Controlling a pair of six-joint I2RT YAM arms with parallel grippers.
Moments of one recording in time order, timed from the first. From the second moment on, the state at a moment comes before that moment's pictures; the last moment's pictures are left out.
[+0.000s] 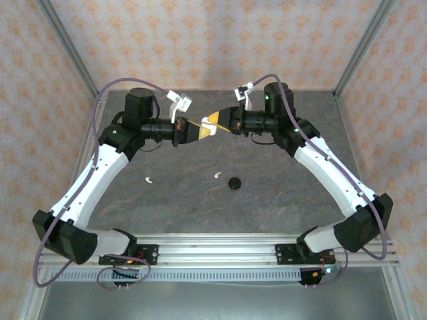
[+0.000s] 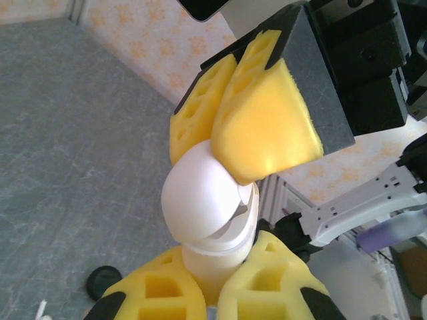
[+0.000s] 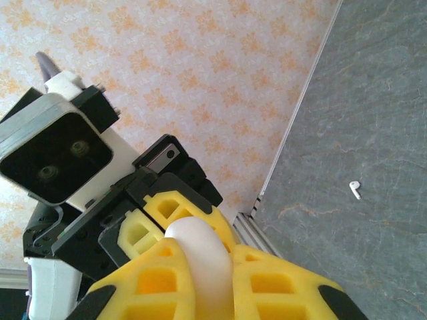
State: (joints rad) left arm -0.33 1.30 1.36 -0.53 0.93 -0.20; right arm 0.53 1.41 1.44 -0.34 -0.80 0.90
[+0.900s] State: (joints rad) left arm -0.27 1.16 1.22 -0.45 0.85 -0.15; right arm 0.52 1.53 1.47 -0.46 -0.67 0.93
